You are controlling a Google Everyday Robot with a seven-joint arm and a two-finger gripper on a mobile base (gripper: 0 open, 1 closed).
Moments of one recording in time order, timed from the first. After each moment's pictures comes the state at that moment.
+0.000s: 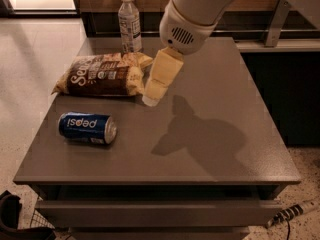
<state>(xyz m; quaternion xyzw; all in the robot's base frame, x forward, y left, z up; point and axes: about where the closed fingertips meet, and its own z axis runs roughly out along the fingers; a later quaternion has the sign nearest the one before) 0.517 -0.019 0.959 -0.58 0.78 0.05 0.20</state>
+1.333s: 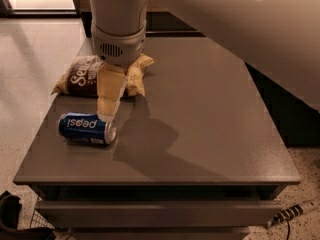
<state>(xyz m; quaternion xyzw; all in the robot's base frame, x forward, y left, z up) 0.503 0.080 0.931 -0.63 0.76 0.00 0.12</state>
